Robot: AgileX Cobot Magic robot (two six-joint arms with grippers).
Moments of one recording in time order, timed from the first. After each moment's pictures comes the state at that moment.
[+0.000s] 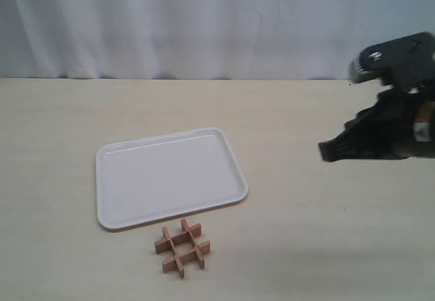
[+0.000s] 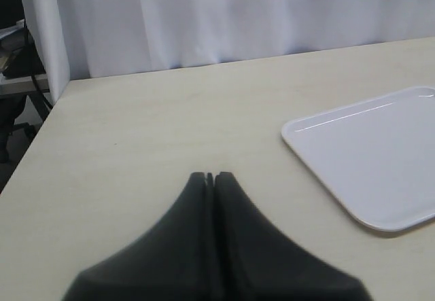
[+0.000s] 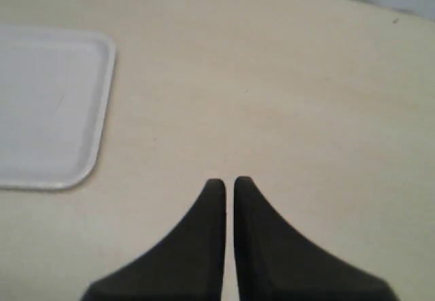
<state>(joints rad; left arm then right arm) 0.07 0.00 0.00 -0.33 0.34 0.44 0.22 1.25 -0.76 -0.53 0.40 0.45</state>
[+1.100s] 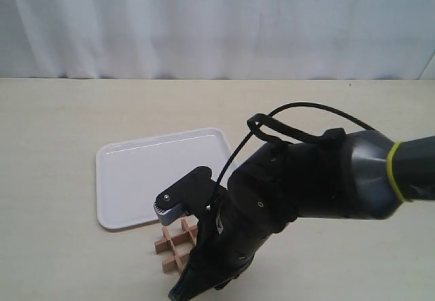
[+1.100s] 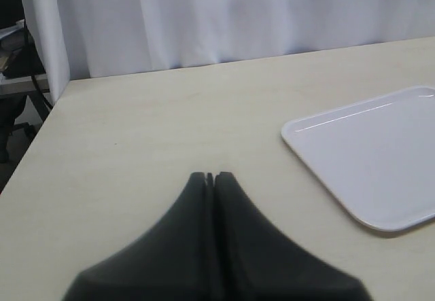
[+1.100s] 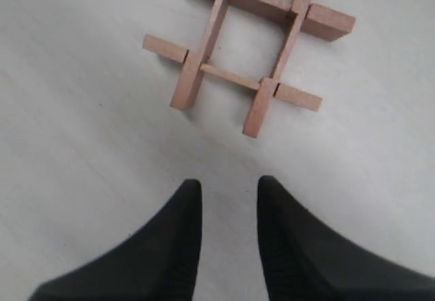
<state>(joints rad) 0.07 0.00 0.00 -0.33 0.34 0.44 0.69 1.81 -1.00 0.03 0.59 0.04</state>
